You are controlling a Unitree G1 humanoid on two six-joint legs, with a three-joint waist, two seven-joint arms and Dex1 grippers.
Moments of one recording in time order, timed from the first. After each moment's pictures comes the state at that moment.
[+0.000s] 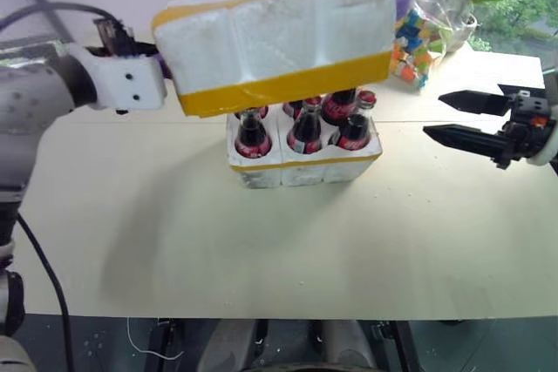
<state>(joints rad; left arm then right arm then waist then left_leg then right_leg) -0.71 1.03 -0.05 -0.04 0.21 -0.15 -0.78 -0.43 -1.06 -0.41 -0.12 0.83 0.83 1.08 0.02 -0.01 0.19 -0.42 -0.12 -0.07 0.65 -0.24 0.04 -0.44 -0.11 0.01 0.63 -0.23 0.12</state>
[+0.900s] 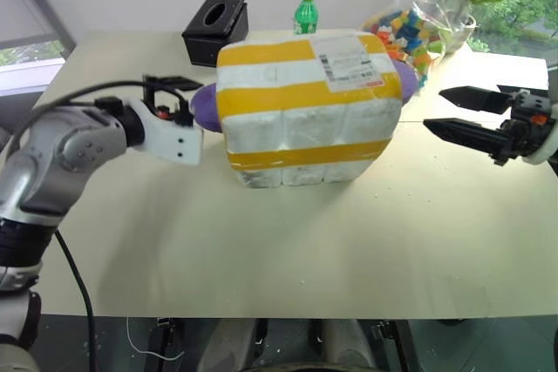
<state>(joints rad) -0.52 1.01 -0.13 -0.15 0.40 -0.22 -0.79 -0.43 -1.03 -0.43 -0.13 0.85 0.83 1.04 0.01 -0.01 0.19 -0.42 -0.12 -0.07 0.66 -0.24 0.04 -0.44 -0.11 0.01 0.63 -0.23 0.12</state>
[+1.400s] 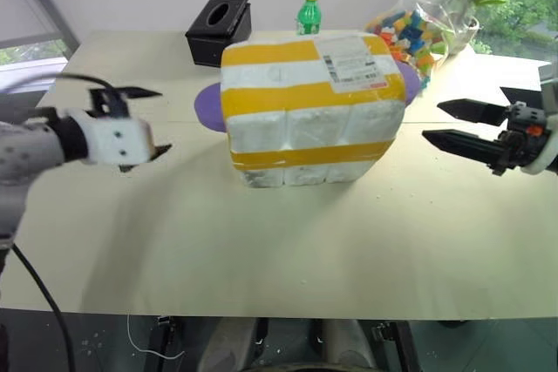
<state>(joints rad) -0.39 1.07 0.20 -0.11 -0.14 -0.04 -1.00 -0.36 -1.04 -0.44 -0.13 0.85 0.83 1.05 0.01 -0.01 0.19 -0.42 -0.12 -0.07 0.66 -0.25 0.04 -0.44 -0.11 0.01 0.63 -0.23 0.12</state>
